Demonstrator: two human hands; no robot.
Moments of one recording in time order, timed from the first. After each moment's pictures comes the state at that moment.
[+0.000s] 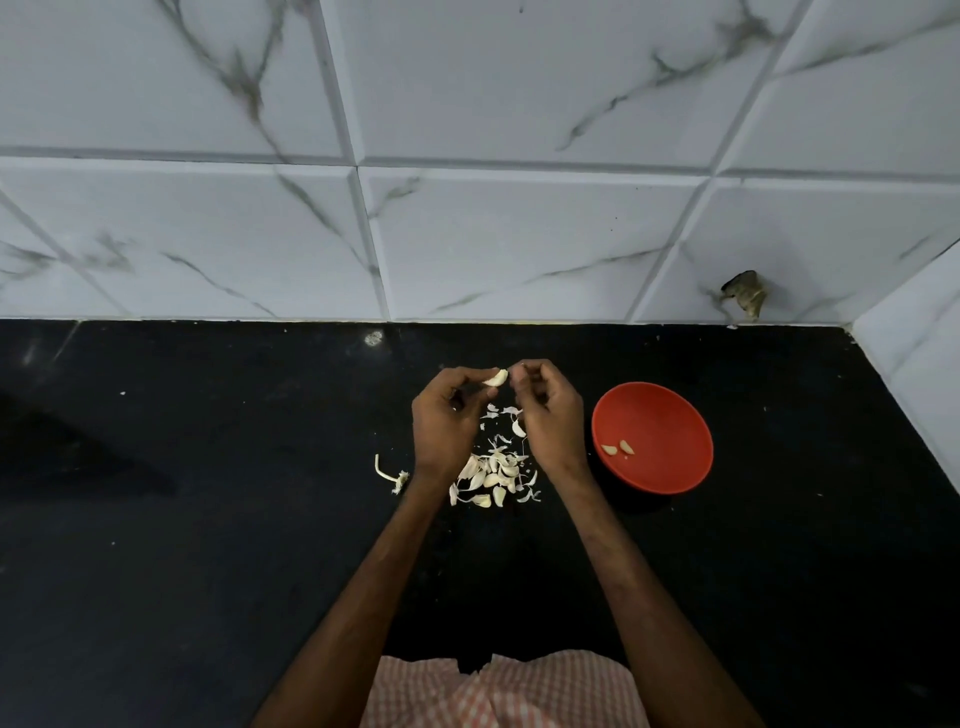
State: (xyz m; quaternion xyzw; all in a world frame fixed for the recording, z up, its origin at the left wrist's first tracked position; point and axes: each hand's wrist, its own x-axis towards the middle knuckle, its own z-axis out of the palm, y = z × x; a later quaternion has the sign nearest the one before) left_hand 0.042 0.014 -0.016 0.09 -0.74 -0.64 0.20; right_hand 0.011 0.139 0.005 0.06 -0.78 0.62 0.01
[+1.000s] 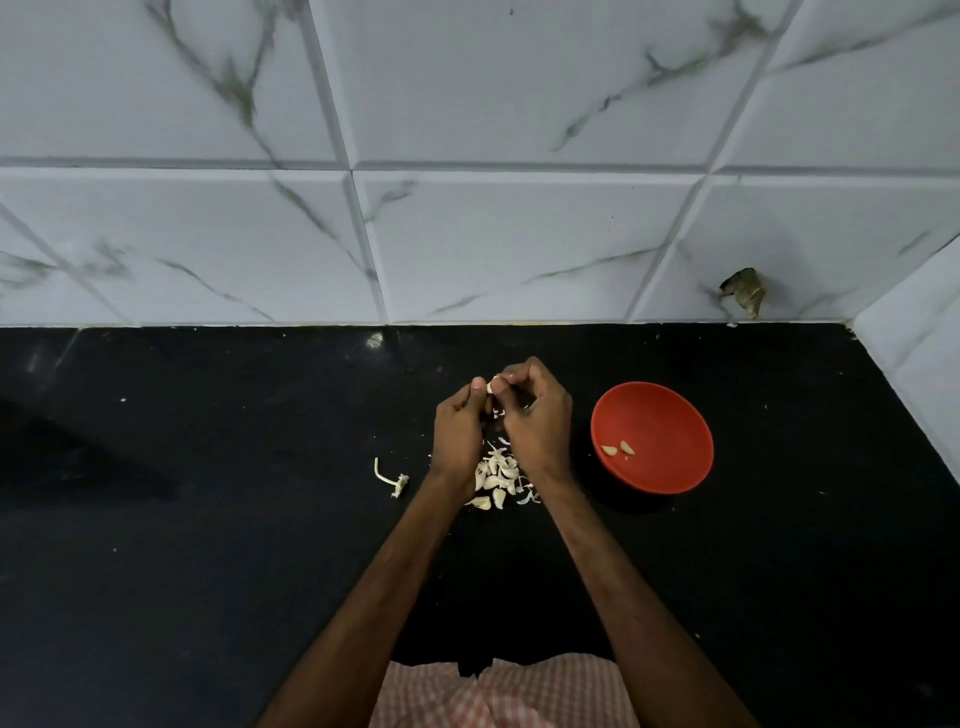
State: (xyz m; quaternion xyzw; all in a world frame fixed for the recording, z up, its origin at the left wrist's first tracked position) left_hand 0.045 0.038 0.009 0.21 -0.62 -0.76 0.05; right_hand 0.015 0.126 0.009 0.08 -0.78 0.62 0.07
